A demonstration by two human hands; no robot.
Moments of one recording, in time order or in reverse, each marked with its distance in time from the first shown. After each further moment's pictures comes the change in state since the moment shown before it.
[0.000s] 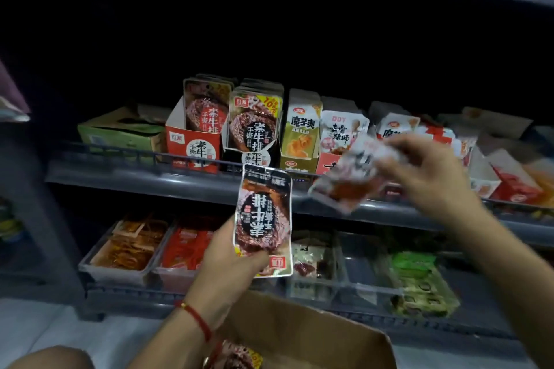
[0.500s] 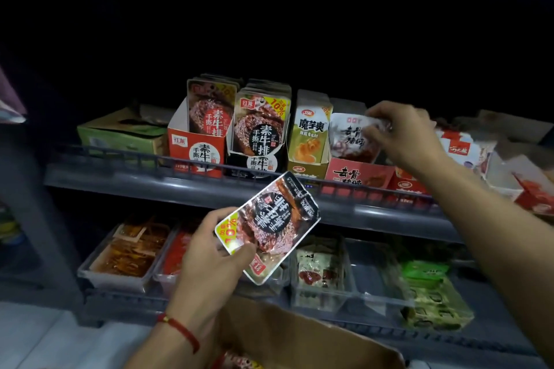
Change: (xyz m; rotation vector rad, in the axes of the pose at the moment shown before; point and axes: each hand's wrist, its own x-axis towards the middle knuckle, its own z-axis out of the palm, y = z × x) left_hand 0.016 0.000 -0.023 -0.048 0.147 -0.029; right_hand 0.098 0.008 0.034 -0.341 0.047 -0.112
